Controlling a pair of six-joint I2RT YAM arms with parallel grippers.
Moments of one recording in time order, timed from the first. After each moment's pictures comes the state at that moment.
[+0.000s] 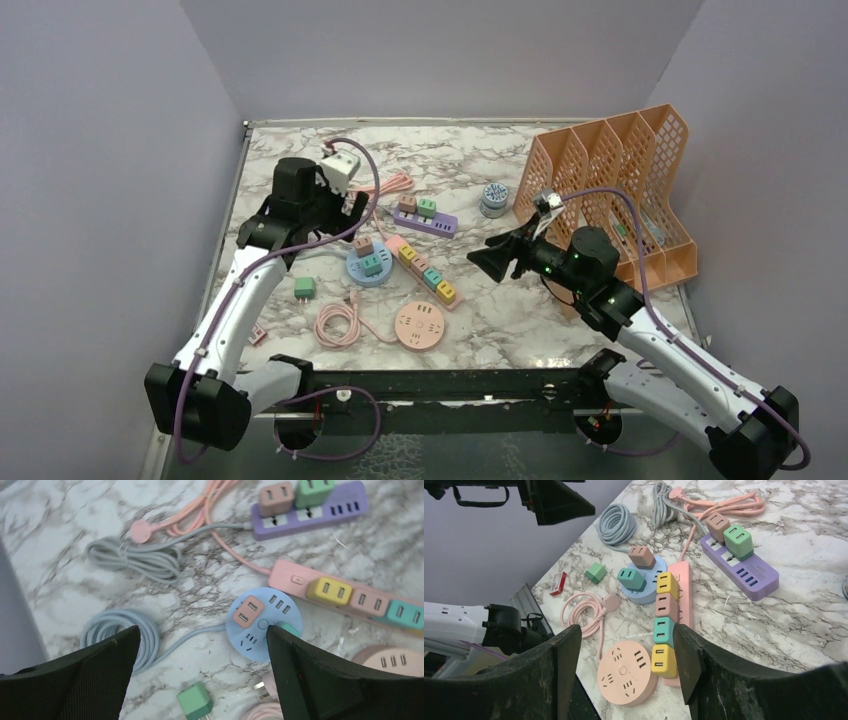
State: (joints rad) left arm -0.27 1.15 1.08 -0.59 0.18 0.30; right arm 0.62 0.81 0.58 0.12 -0.32 0.43
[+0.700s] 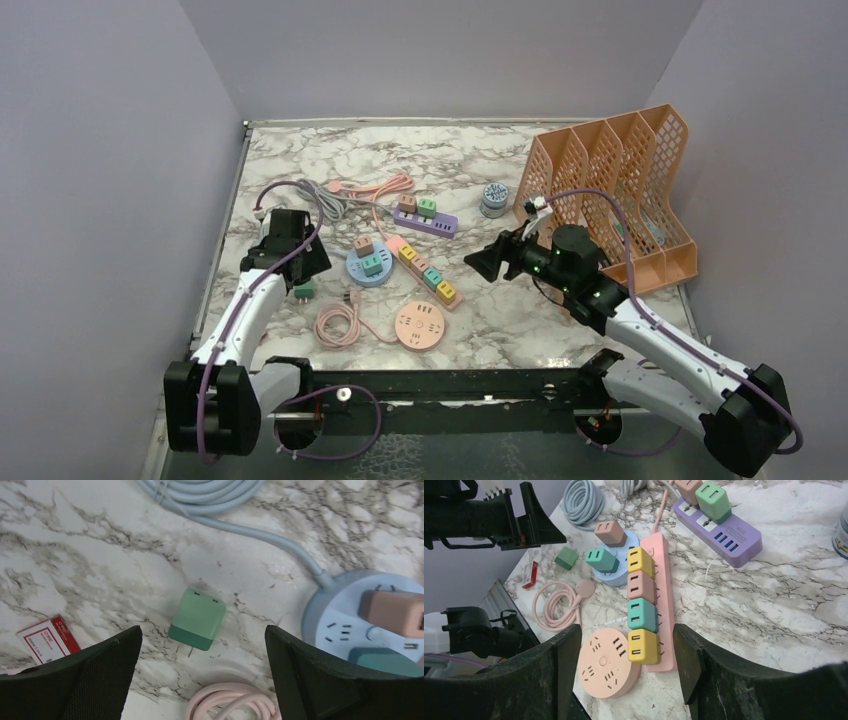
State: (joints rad) left arm -0.10 1.06 0.72 -0.63 -0.27 -0.44; right arm 0.62 0.90 0.55 0.12 -0.26 0.45
